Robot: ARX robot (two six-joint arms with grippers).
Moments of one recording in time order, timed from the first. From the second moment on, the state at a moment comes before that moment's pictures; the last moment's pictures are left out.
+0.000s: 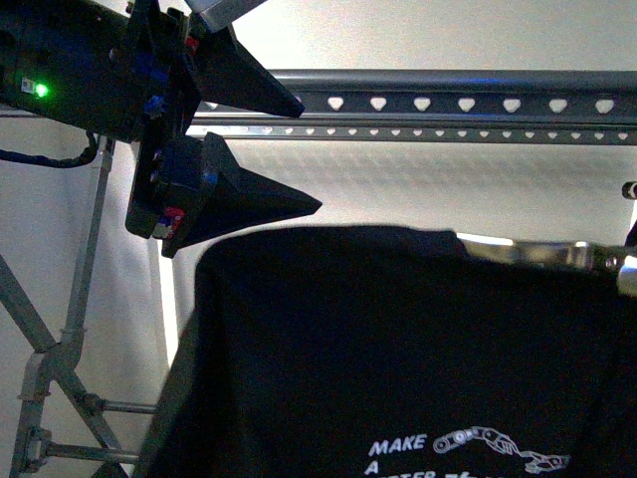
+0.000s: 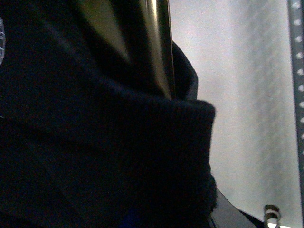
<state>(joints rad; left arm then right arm) -0.20 1.56 1.33 -0.11 0.77 1.12 -0.22 1.58 1.09 0.04 -0.59 -1.52</state>
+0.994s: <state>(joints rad) -0.07 1.01 0.41 0.61 -0.08 -0.01 -0.35 1.27 1.17 -0.72 -0.92 -0.47</state>
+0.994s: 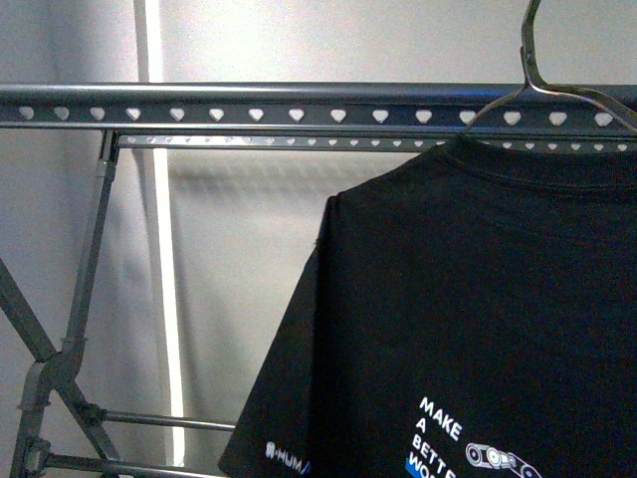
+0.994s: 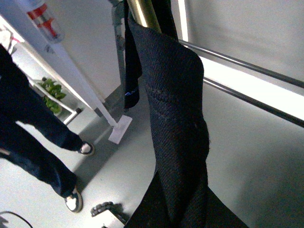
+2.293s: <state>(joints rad) -0.14 0.47 0.02 0.48 -0.14 0.00 -0.32 1.73 1.63 -0.43 -0.63 0.53</state>
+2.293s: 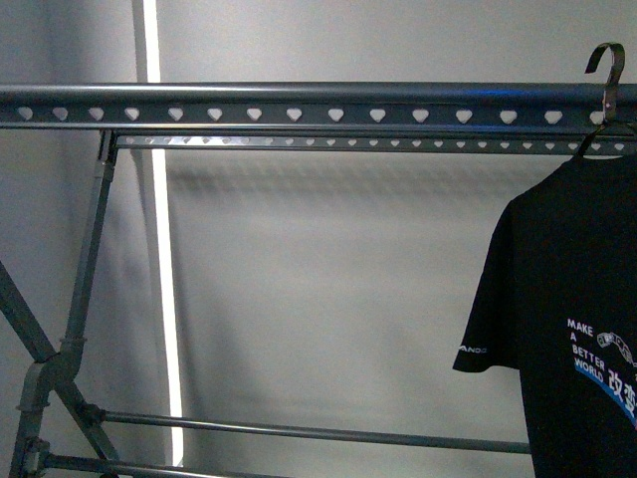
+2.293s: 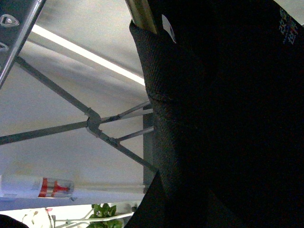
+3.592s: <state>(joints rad) -0.14 0.47 0.02 0.48 -0.14 0.00 -0.18 0.58 0.56 0.30 -0.15 0.05</state>
